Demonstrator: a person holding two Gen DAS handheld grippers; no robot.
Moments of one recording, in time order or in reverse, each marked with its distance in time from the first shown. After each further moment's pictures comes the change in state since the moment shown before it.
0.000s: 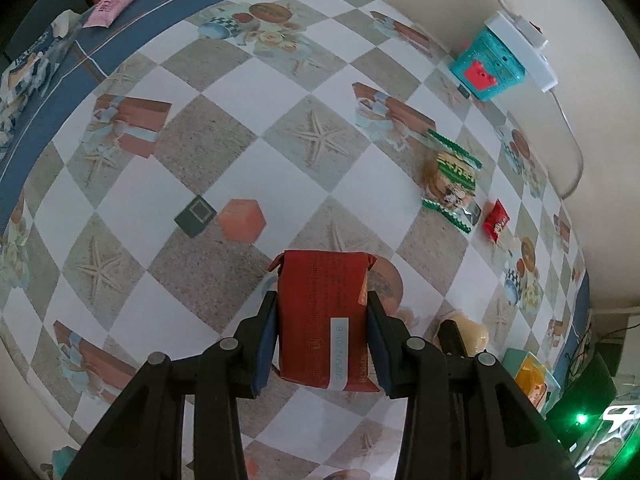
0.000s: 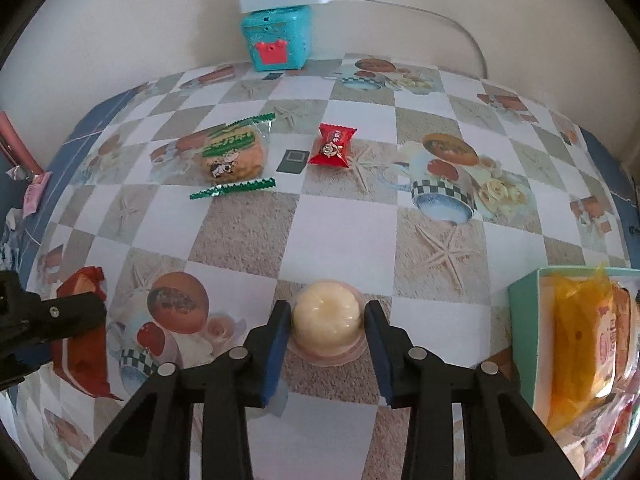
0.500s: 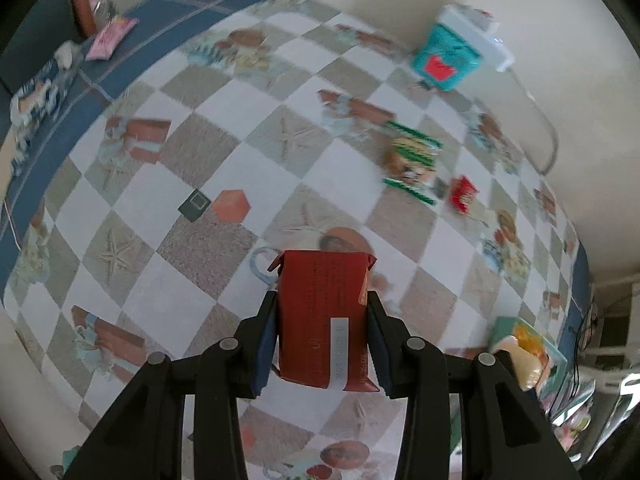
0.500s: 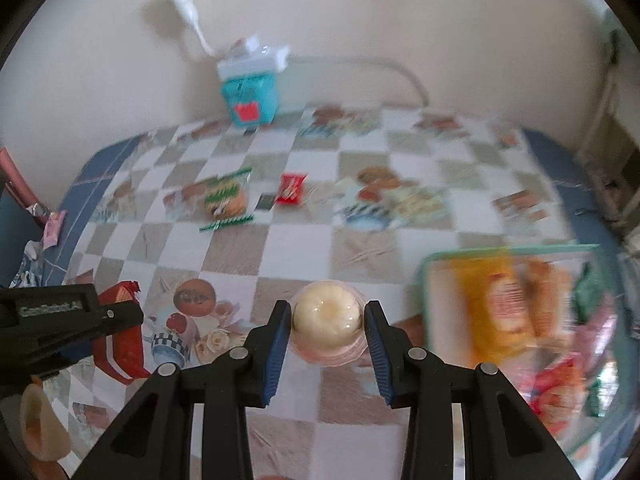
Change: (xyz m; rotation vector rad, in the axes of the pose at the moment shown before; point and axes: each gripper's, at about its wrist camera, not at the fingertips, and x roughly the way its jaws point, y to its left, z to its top) left arm -0.041 -0.027 -0.037 0.100 -0.068 0.019; right arm -0.098 -0.032 -0.020 0.085 -0.125 -0.043
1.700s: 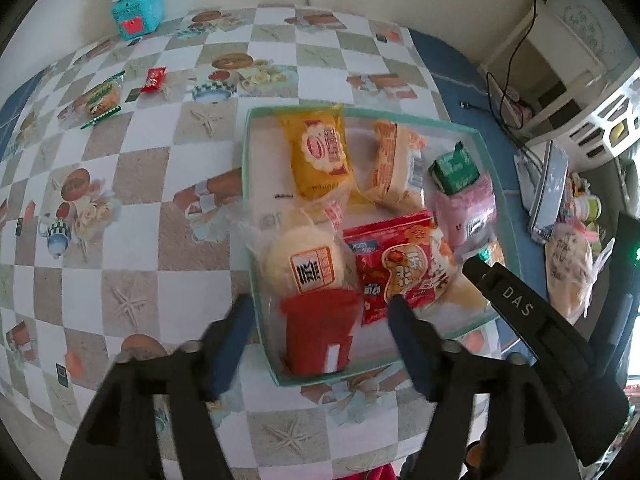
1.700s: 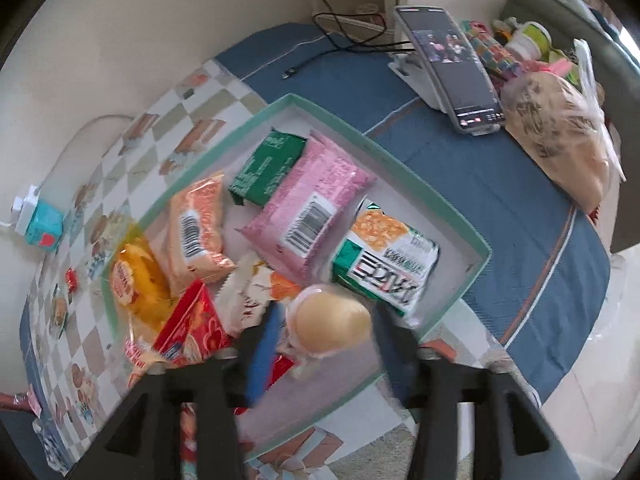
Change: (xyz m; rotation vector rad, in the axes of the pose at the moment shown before) left arm -0.003 -0.192 -0.181 0.598 0.120 -0.135; right arm -0.040 -0.270 -0.094 0.689 0.169 -0.234
